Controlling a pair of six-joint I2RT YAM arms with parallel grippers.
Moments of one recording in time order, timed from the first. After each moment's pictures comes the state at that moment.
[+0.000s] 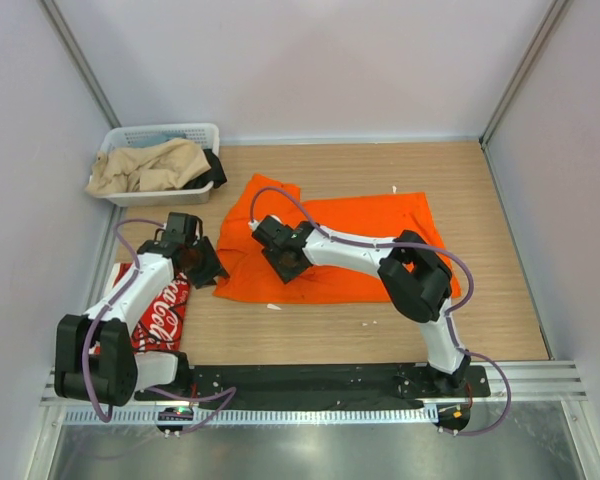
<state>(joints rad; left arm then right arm) -0.14 1.26 0.76 -0.62 0.14 -0.67 0.97 2.05 1.54 -0.66 0.21 0.25</state>
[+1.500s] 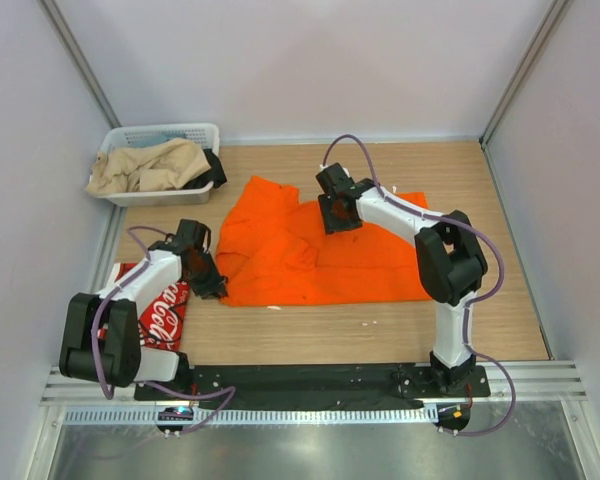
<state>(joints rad) -0.17 1.37 0.73 -0.64 0.14 -0.65 0.59 1.98 1.51 -0.62 0.22 0.31</state>
